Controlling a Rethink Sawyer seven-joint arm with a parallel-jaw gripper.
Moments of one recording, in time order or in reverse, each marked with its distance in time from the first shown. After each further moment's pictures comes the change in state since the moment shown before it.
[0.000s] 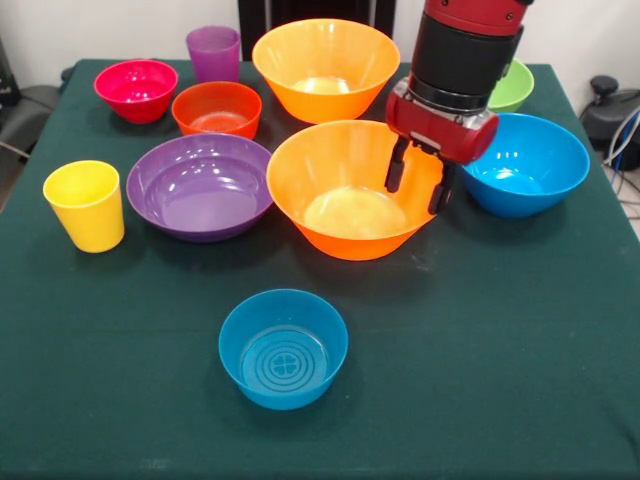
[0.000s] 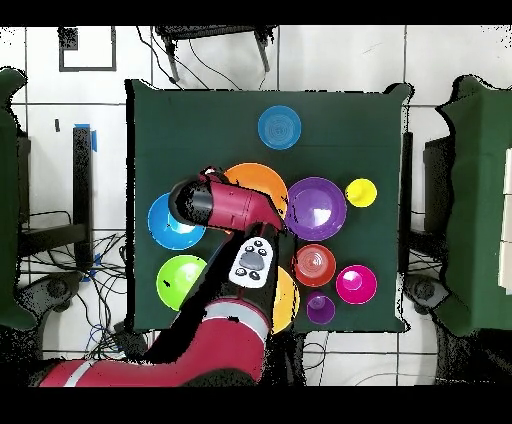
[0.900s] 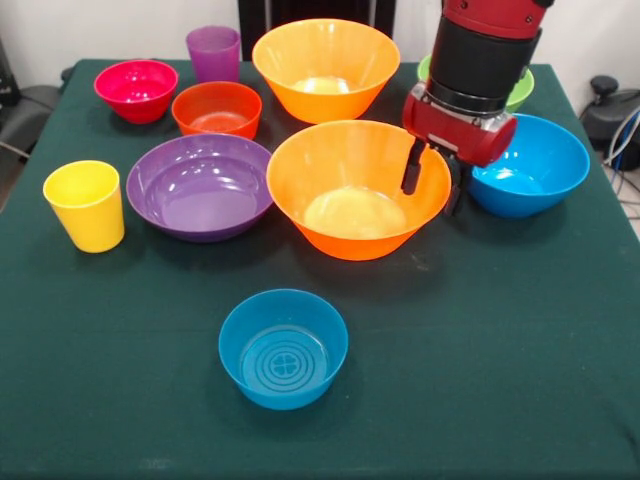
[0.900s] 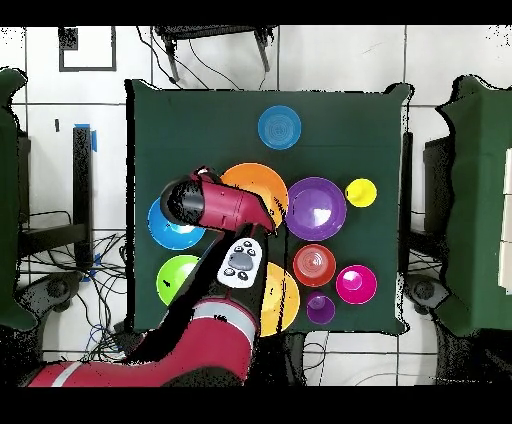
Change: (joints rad) arm 0.029 0.017 -0.007 -0.004 0.042 0.000 0.000
